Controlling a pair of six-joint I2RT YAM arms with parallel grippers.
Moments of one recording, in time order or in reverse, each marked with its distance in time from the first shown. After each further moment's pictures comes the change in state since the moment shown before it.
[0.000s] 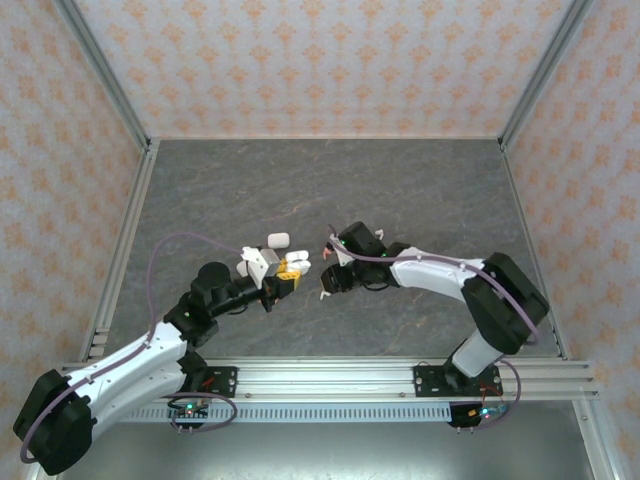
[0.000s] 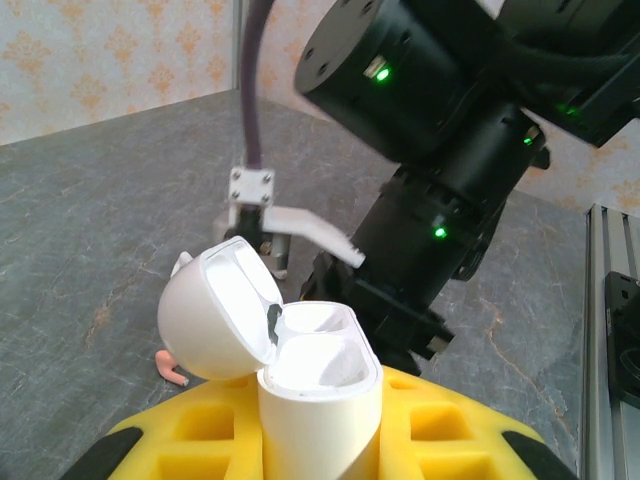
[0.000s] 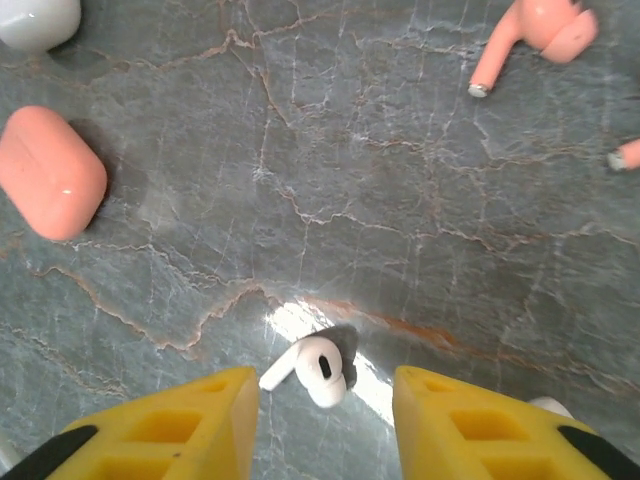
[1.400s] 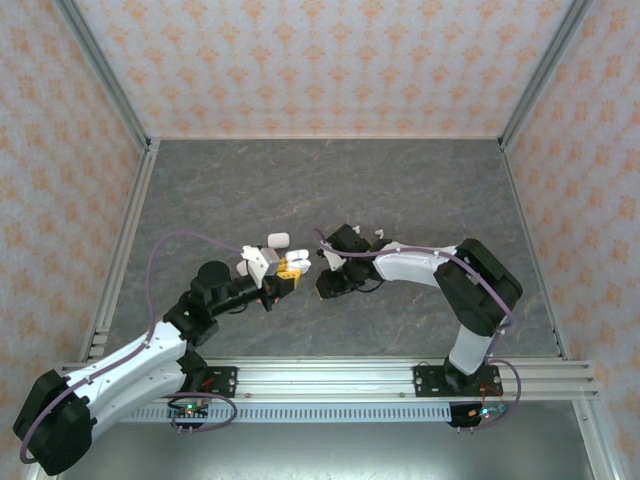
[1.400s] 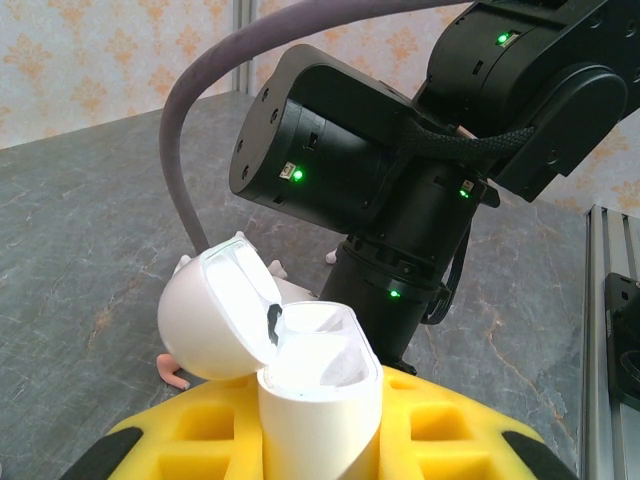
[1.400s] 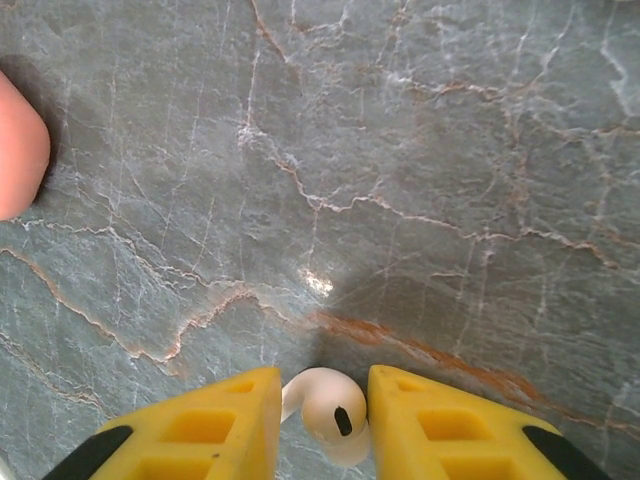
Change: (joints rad) left arm 0.000 -0.001 0.013 -0.016 0.000 0.003; right arm 0.023 0.145 0.075 -0.055 -0.060 -0.008
